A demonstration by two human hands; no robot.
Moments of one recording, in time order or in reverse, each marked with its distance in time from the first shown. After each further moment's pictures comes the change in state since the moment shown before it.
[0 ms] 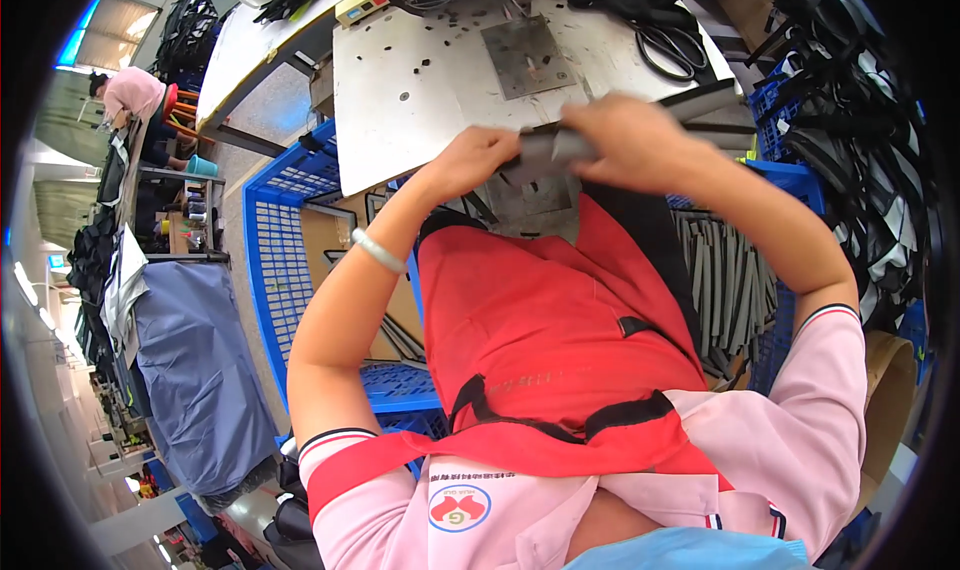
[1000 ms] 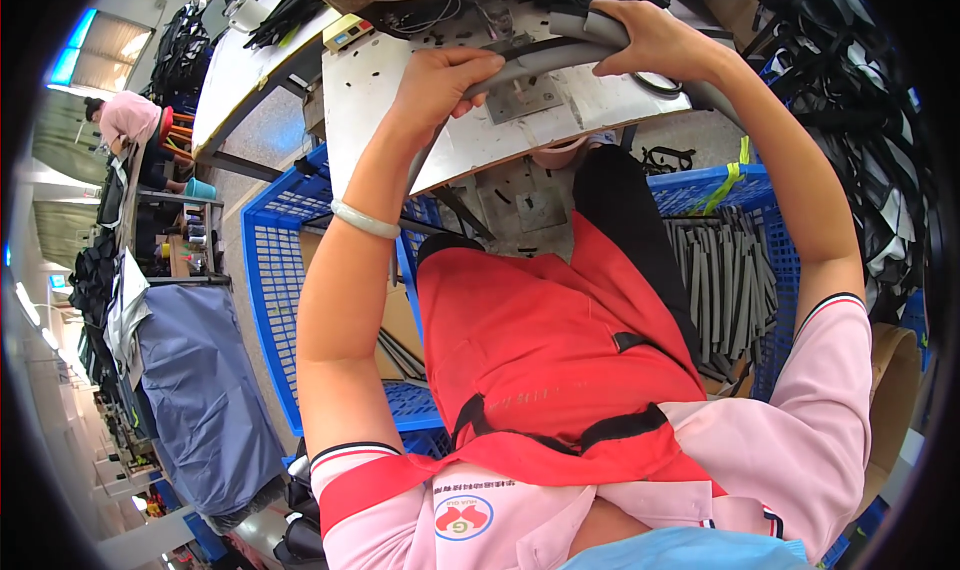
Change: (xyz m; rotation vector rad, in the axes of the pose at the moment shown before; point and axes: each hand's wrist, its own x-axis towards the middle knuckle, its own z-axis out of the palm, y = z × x) left_hand 0.049 0.076 -0.036 -0.075 0.235 -0.035; right_hand 0.031 0.088 -0.066 0.239 0.168 0.225
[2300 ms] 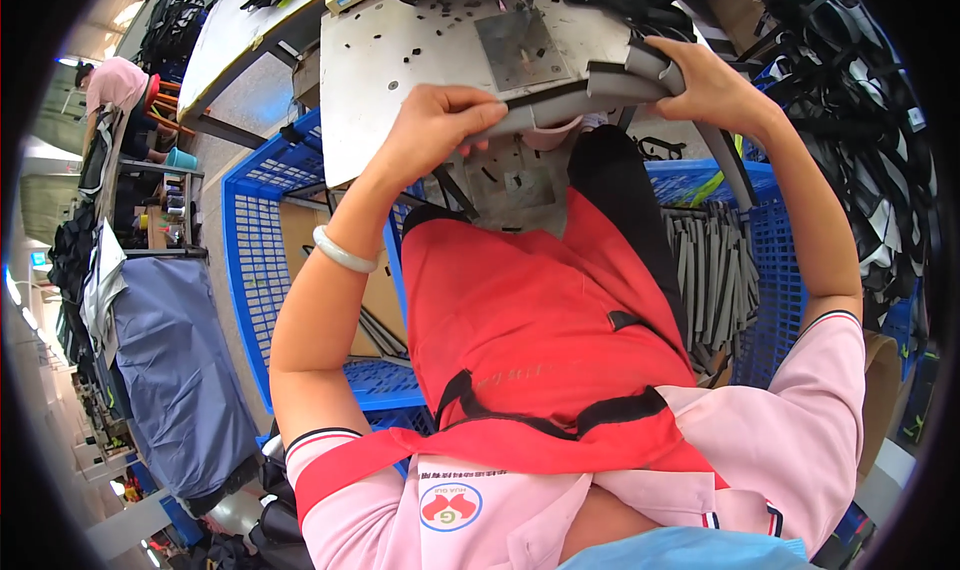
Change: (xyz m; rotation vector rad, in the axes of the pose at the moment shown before) left_hand -0.067 -0.041 -0.006 0.072 -0.085 -0.021; right_hand -0.063 -0.022 -0.002 -0.004 -0.100 0.047
